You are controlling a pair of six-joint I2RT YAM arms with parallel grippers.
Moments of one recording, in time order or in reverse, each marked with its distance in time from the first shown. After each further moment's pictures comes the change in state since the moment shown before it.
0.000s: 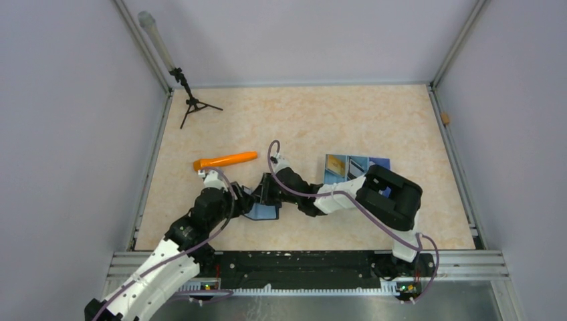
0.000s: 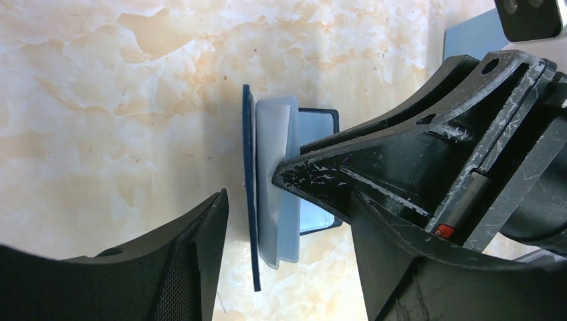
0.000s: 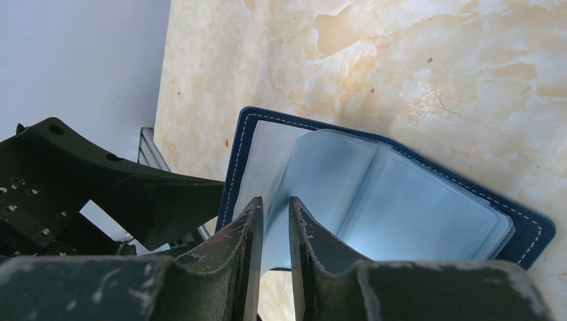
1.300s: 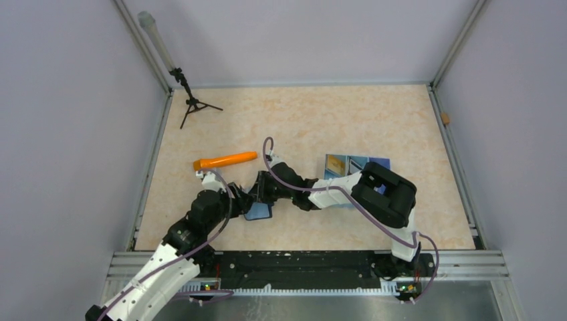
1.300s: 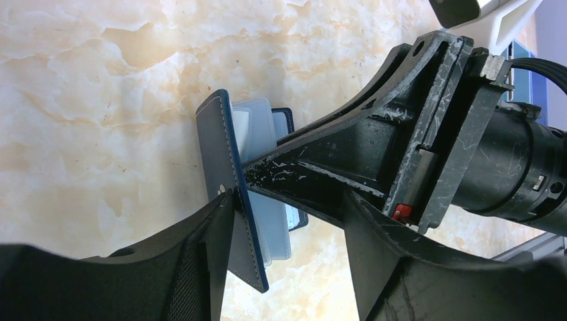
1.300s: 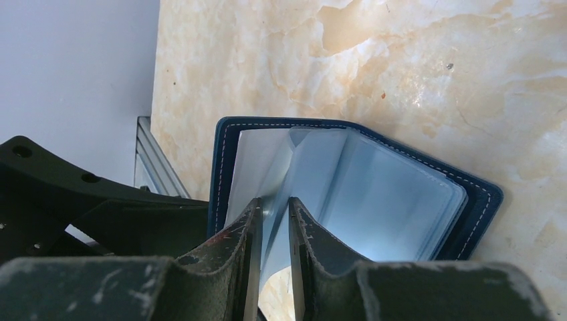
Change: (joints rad) left arm 0.006 -0.056 -0.018 0.022 0.026 -0.006; right arm -0.022 0.049 0.100 -0.108 -0.072 -0.003
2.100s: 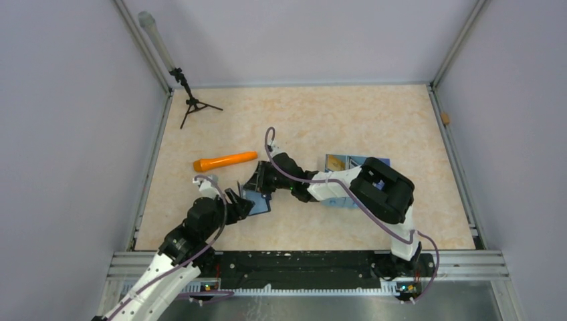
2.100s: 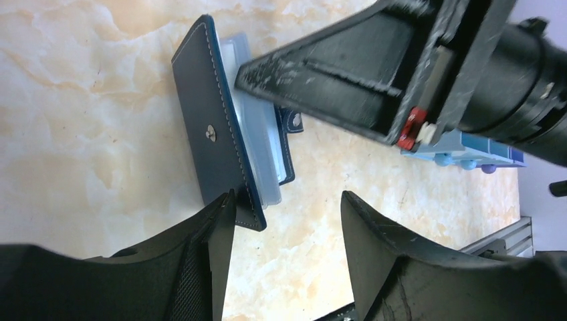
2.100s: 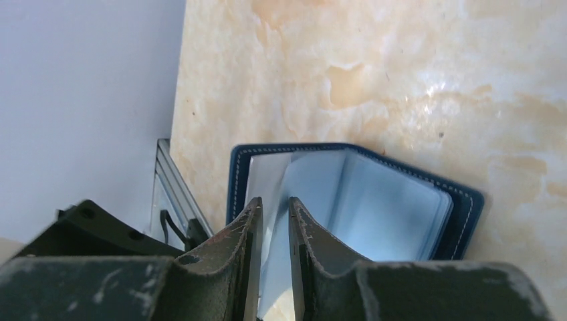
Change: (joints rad) left arm -0.006 -0.177 -0.036 -0.095 0.014 -0.061; right arm -0.050 0.035 0.061 0.004 -0.049 0.002
